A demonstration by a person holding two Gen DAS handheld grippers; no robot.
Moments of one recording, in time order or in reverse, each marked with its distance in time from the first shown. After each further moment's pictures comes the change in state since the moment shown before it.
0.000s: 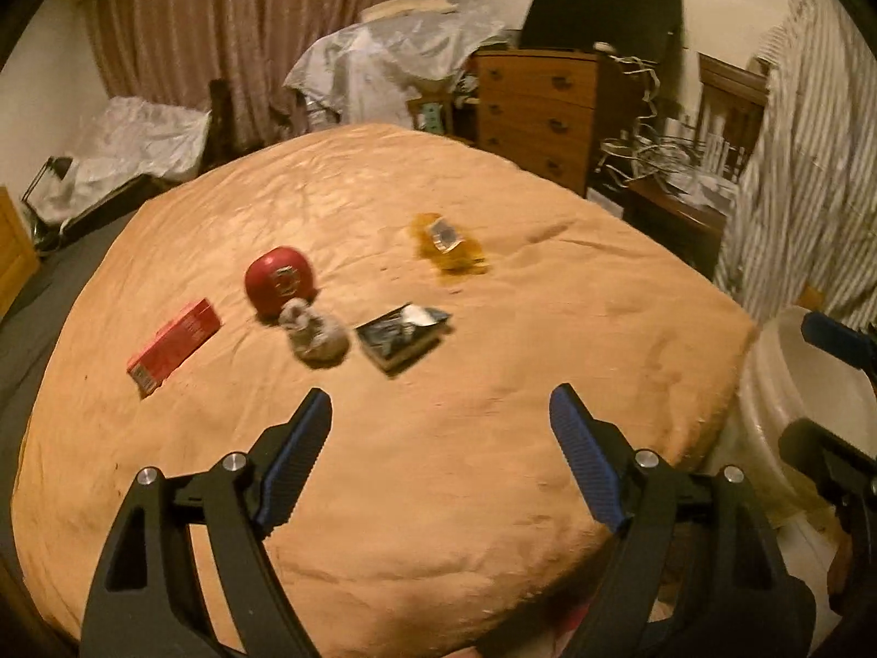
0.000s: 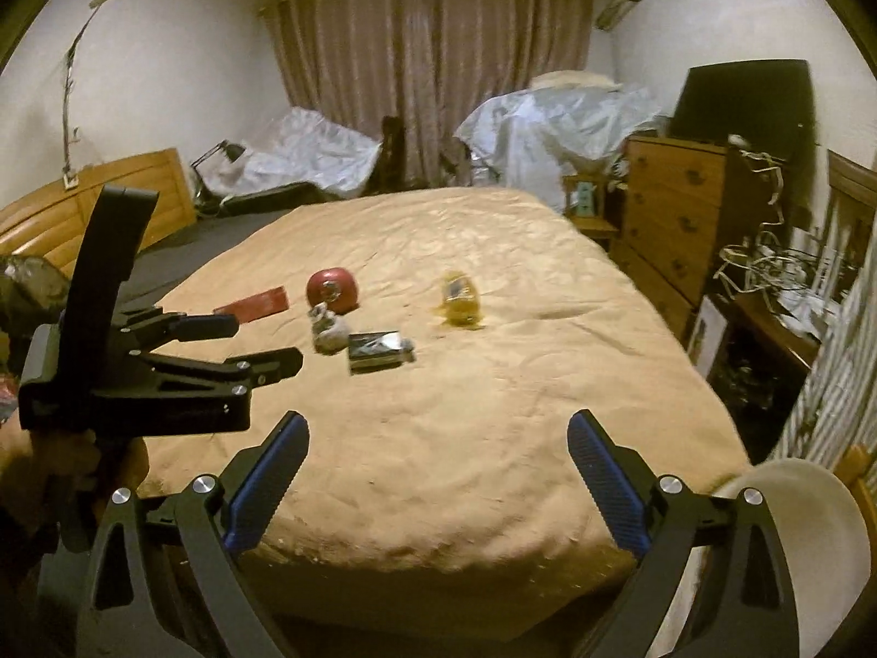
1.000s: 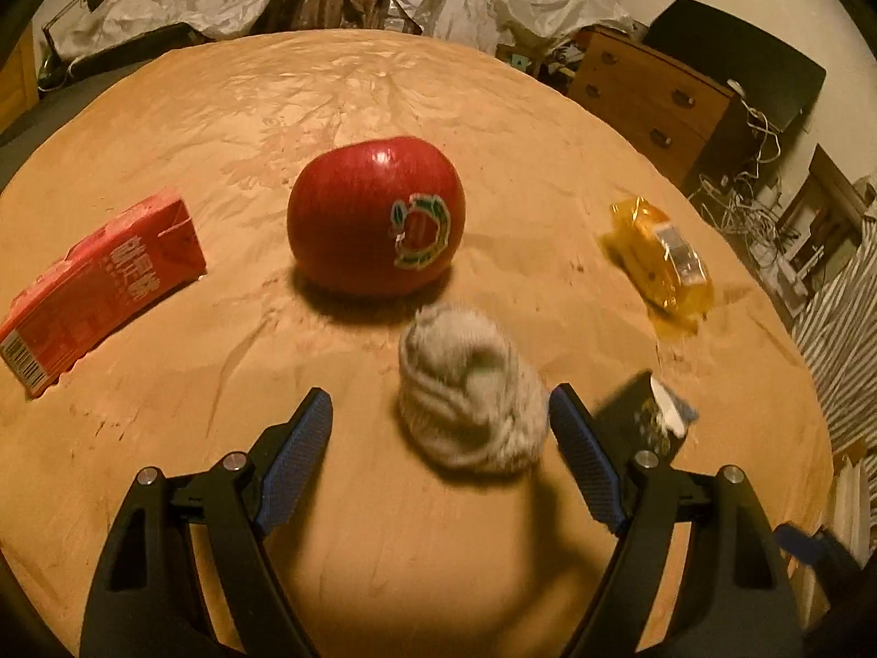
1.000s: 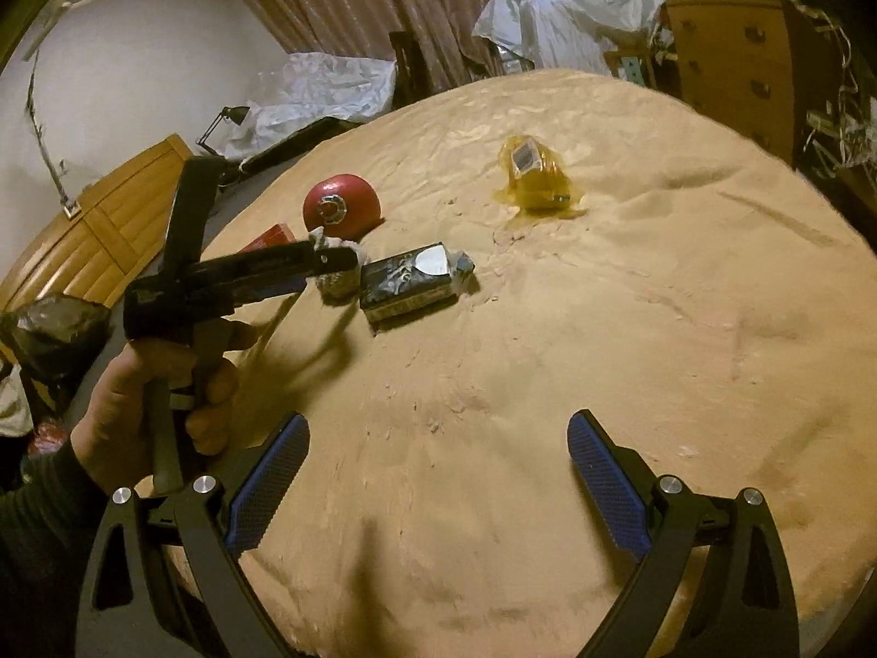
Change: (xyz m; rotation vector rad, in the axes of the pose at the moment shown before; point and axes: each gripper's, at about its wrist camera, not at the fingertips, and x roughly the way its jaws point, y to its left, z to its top) left arm 0.183 0.138 0.025 -0.331 0.142 -0.066; right arm 0.217 -0.005 -0.018 0.203 0.244 0.221
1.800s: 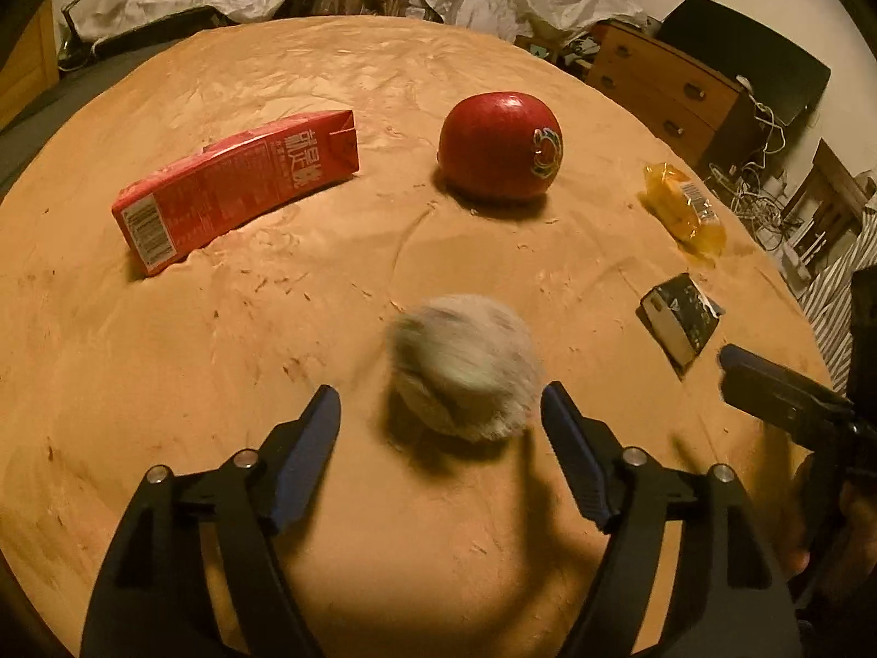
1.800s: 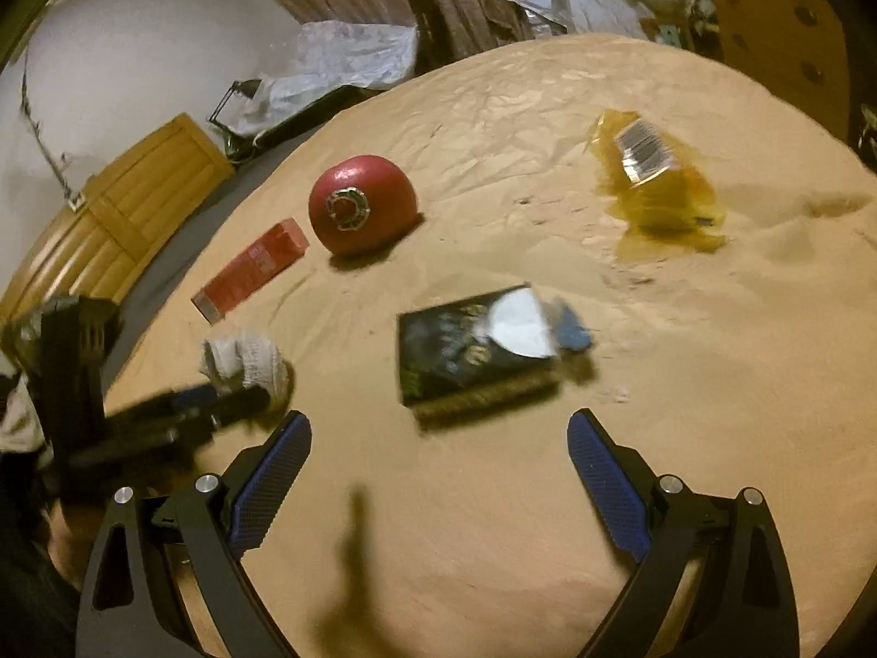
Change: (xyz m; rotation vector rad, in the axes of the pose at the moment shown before) left arm -0.042 0.061 -0.052 -0.017 0.035 0.011; right arm 0.097 0.035 0.062 0.001 0.095 0.067
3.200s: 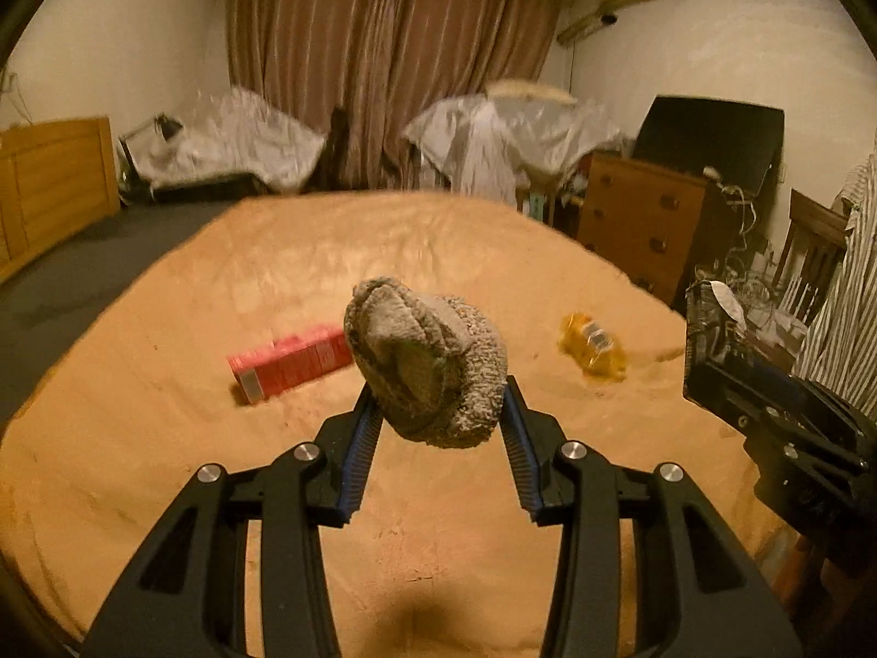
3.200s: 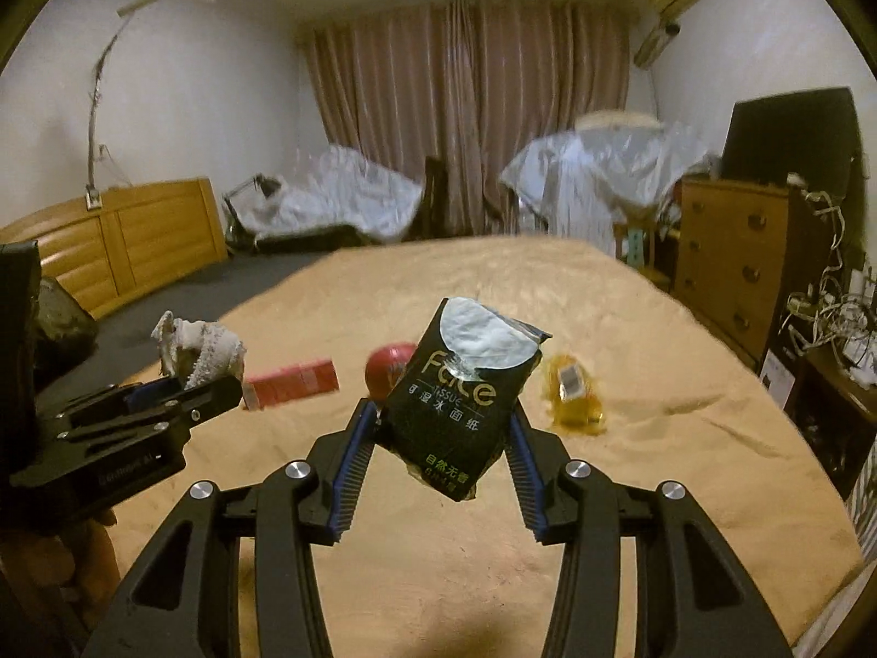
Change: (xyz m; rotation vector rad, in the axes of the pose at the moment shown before) left arm -0.157 -0.088 -0.030 0.079 -0.462 0.136; right arm -0.166 0.090 -0.044 -0.267 -0.479 -0.204
